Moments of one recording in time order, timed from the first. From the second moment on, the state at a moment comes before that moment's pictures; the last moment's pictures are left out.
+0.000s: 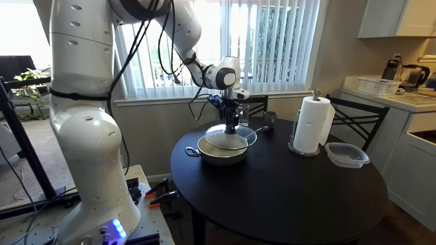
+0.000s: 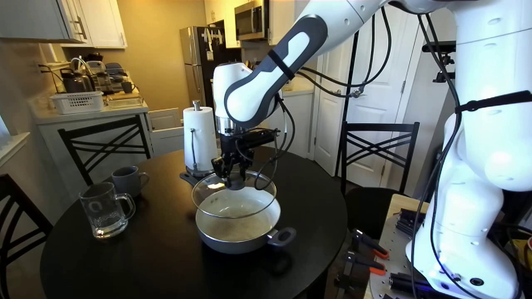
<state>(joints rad) 0.22 0.26 0.04 -2.13 -0.02 2.41 0.51</state>
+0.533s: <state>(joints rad) 0.10 0.26 -0.05 -2.12 0.03 2.36 0.52</state>
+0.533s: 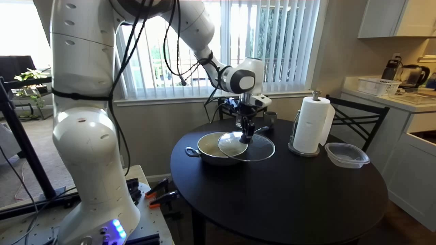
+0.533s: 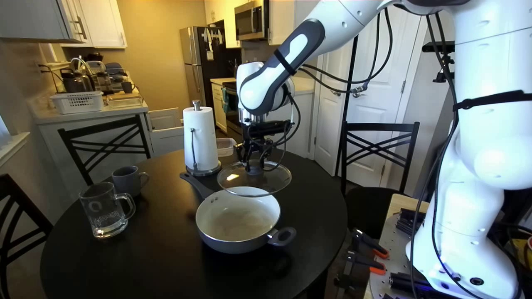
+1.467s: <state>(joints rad) -0.06 0.34 -0.17 -2.17 0.07 2.36 0.52</state>
